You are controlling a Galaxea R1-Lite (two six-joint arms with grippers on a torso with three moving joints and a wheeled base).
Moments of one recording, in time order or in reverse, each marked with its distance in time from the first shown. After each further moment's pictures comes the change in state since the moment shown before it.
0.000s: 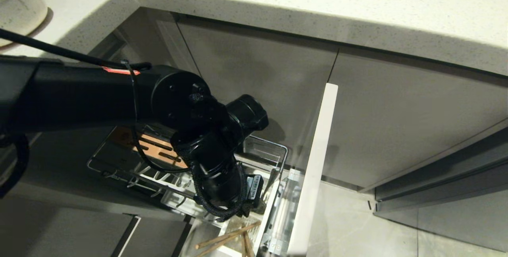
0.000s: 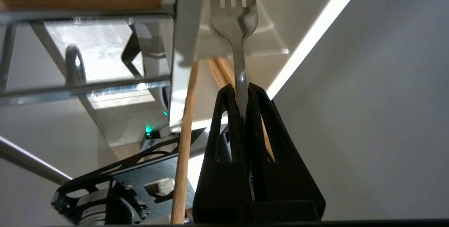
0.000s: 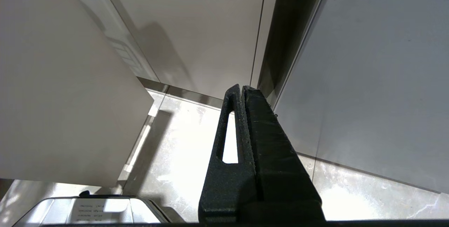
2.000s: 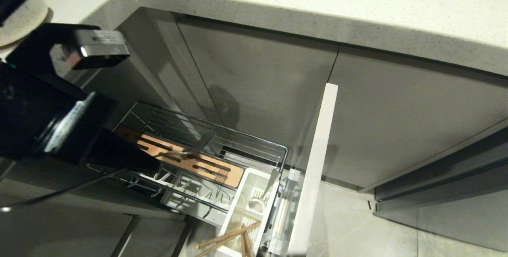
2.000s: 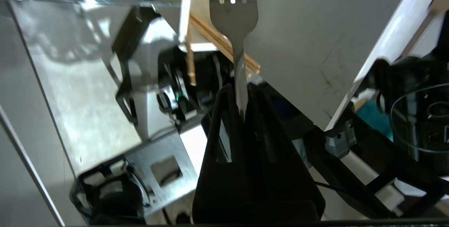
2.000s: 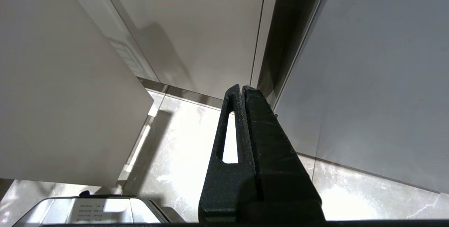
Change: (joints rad) left arm 0.020 -0.470 -0.199 0.275 -0.001 0.043; right arm 0.000 0.000 0.000 0.000 0.000 0.000
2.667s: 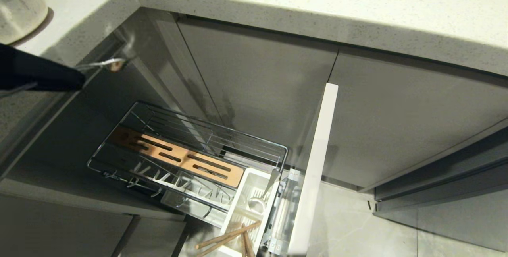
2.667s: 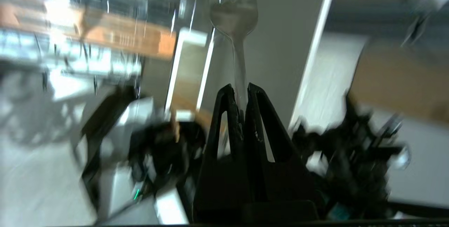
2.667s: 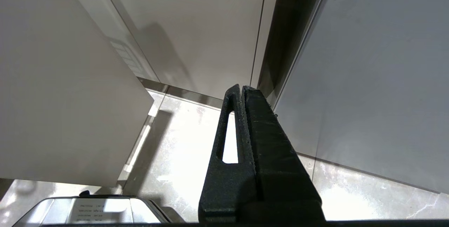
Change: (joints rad) left arm 0.292 -0.186 -0.043 -0.159 -0.177 0.047; right arm 0.000 0.000 0.000 0.000 0.000 0.000
